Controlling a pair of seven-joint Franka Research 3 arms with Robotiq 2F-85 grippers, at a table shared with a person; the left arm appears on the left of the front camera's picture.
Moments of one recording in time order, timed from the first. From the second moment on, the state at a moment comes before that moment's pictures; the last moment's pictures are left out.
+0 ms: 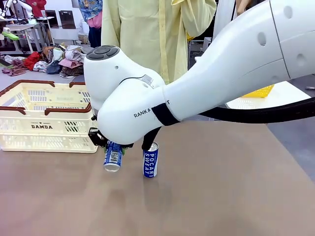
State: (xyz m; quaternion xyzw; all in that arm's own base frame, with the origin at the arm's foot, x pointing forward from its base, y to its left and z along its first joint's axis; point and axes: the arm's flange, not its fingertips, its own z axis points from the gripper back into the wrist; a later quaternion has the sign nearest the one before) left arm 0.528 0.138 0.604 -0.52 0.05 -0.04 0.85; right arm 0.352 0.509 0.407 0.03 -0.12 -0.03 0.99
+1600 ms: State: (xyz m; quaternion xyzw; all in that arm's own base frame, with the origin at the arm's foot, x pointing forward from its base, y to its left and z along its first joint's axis) left arm 0.528 0.138 0.604 -0.52 0.05 -0.04 0.85; right arm 0.347 0.521 0.332 -0.01 -0.05 -0.02 1.00
